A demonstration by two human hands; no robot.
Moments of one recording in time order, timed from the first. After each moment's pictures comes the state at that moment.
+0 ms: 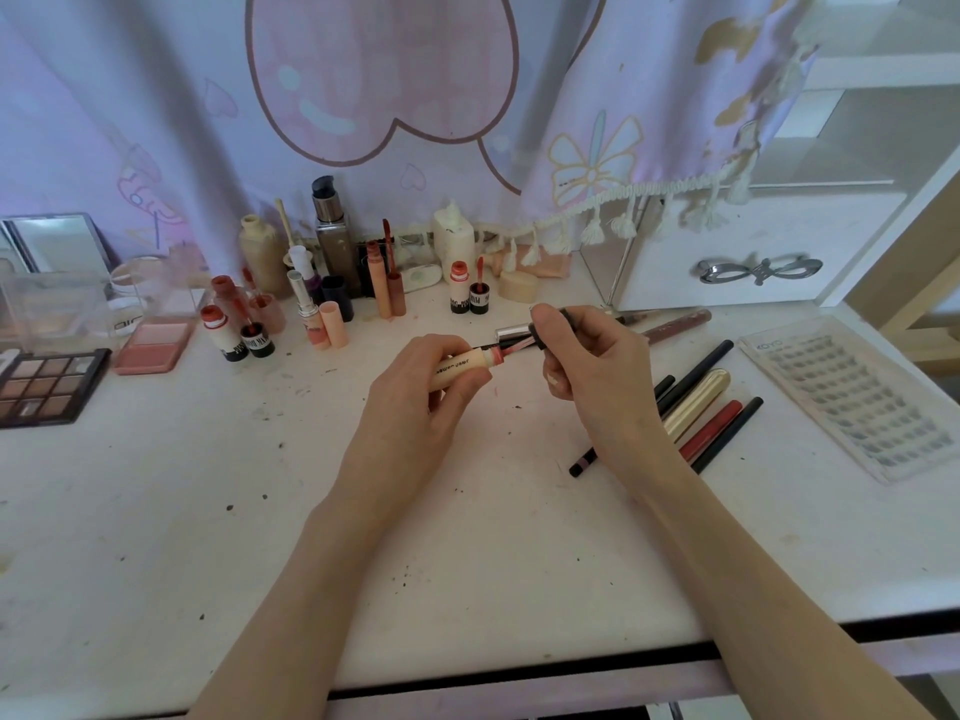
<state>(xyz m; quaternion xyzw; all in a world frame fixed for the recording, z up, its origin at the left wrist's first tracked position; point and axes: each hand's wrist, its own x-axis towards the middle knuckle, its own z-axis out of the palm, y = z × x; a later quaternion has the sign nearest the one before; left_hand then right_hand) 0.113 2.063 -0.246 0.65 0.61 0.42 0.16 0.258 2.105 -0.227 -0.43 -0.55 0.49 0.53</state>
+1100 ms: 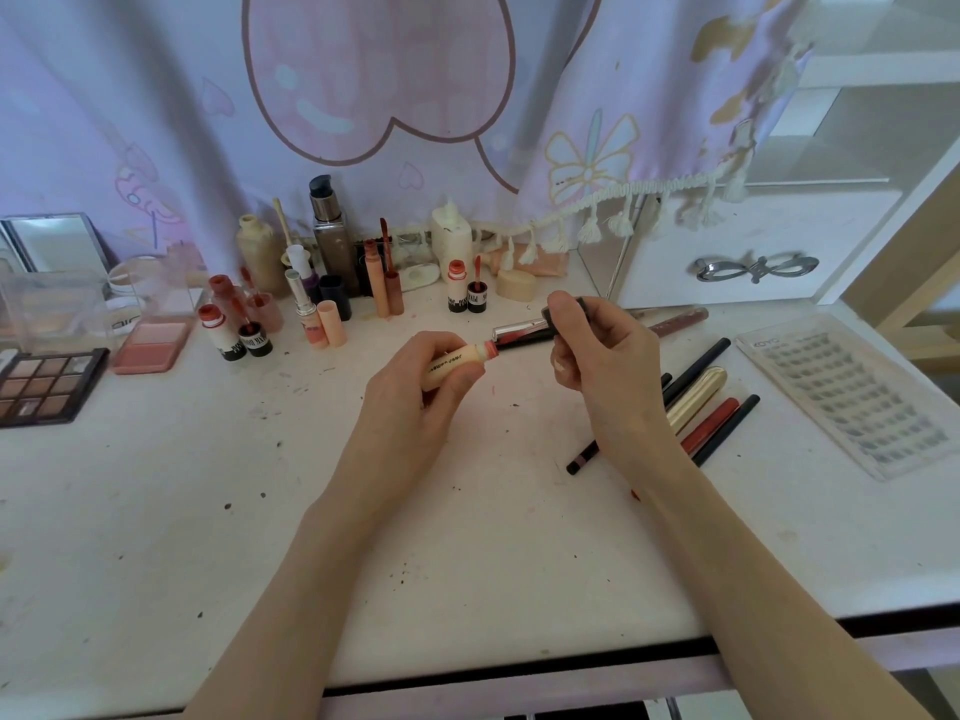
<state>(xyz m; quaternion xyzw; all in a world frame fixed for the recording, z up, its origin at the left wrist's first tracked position) 0.113 2.062 -0.242 0.63 0.62 0.42 0.21 0.262 2.107 -0.225 -0.44 -0.52 0.49 0.55</state>
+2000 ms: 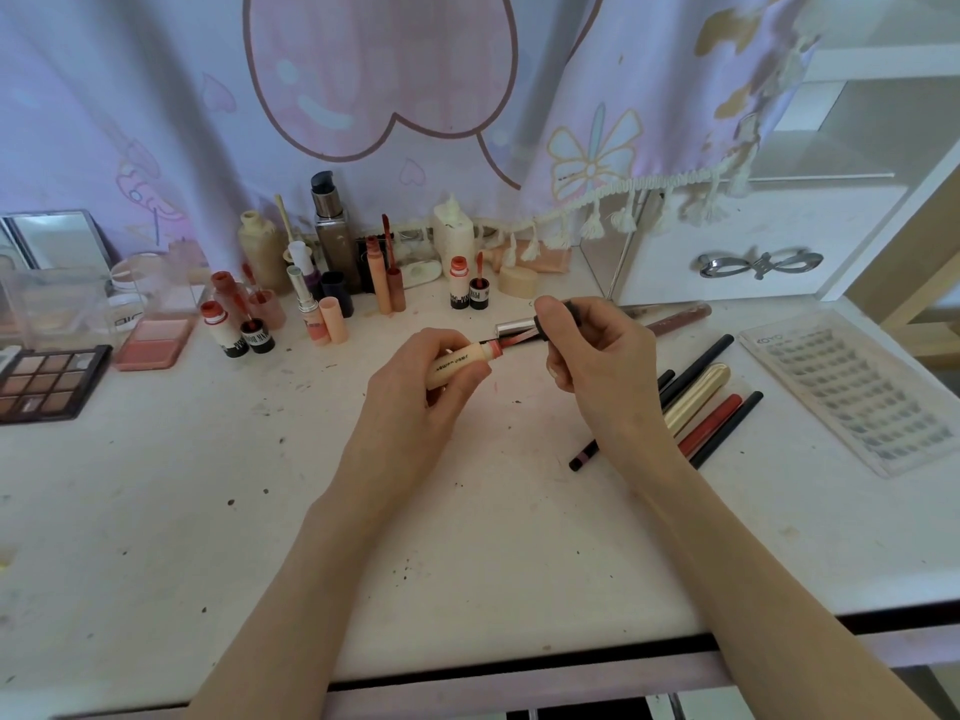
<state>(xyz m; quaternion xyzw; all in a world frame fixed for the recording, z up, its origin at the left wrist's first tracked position) 0.113 2.062 -0.245 0.63 0.61 0.43 0.19 0.259 2.104 -0.226 -0.44 -0.56 0.45 0.55</state>
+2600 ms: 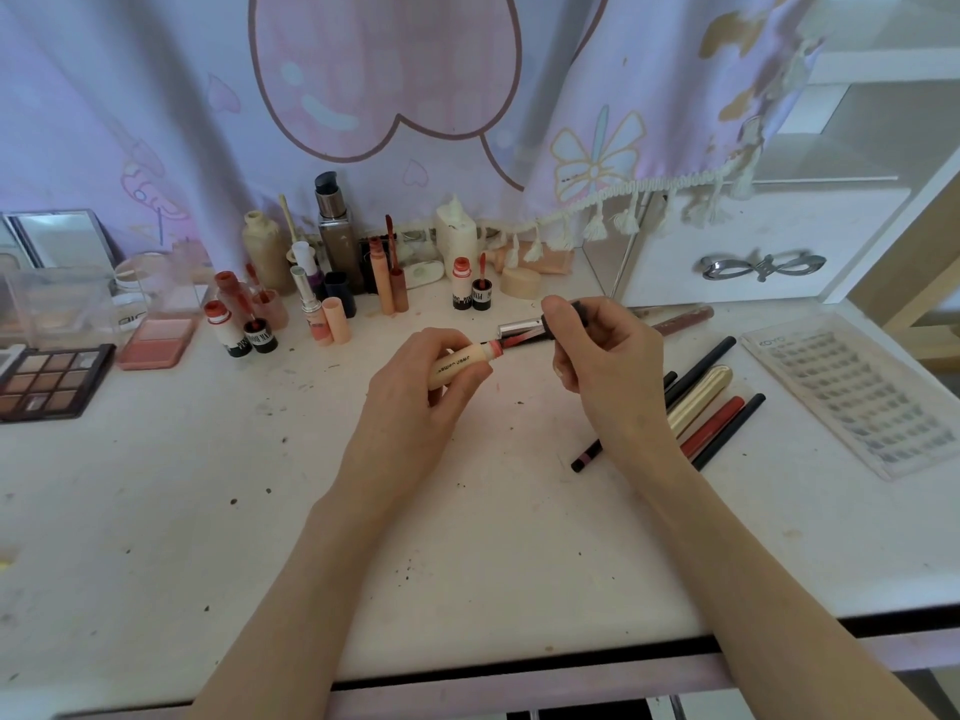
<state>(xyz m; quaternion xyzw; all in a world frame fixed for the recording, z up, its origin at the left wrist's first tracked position) 0.111 2.064 -0.247 0.63 0.62 0.43 0.18 0.260 2.104 -0.226 -0.44 -0.55 0.44 0.55</state>
